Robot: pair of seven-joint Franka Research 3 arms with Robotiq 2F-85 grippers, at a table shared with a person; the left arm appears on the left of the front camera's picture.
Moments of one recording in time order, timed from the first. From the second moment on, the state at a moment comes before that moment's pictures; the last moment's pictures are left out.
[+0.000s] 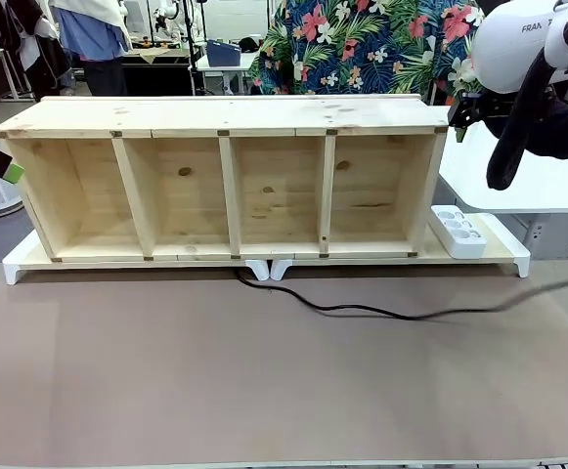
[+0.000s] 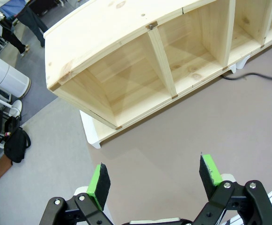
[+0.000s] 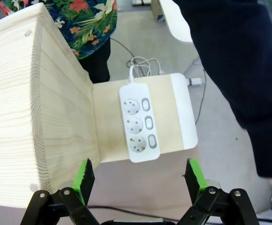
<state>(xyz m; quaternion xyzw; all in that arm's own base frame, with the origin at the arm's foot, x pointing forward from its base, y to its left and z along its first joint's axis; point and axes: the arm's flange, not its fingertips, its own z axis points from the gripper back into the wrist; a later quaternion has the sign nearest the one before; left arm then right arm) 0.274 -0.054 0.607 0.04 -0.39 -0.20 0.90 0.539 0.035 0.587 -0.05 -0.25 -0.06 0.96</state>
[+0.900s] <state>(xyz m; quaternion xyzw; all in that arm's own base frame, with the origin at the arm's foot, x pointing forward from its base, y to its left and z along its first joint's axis) 0.274 -0.054 0.607 0.04 -0.39 -0.20 0.90 0.539 0.035 0.587 -0.05 -0.25 -0.06 0.96</state>
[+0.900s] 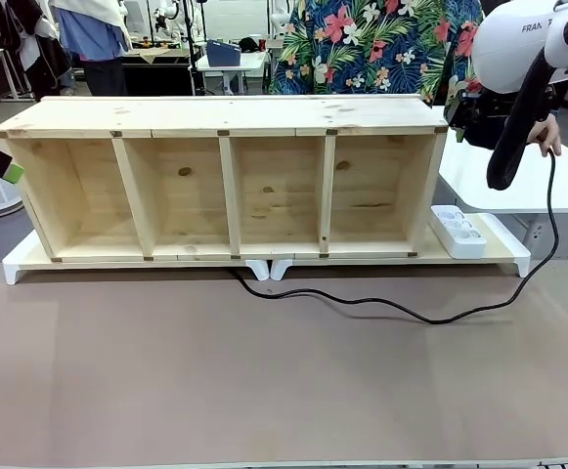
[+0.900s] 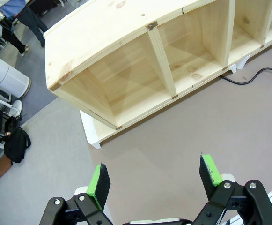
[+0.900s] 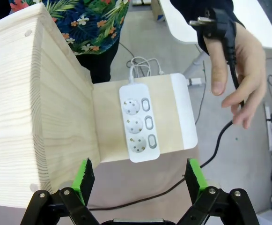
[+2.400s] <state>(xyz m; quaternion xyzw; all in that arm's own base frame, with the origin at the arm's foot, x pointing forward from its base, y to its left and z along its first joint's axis) 0.274 -0.054 0.607 0.04 -0.39 -0.20 0.90 0.539 0.035 0.587 -0.05 -0.25 -0.06 0.96</state>
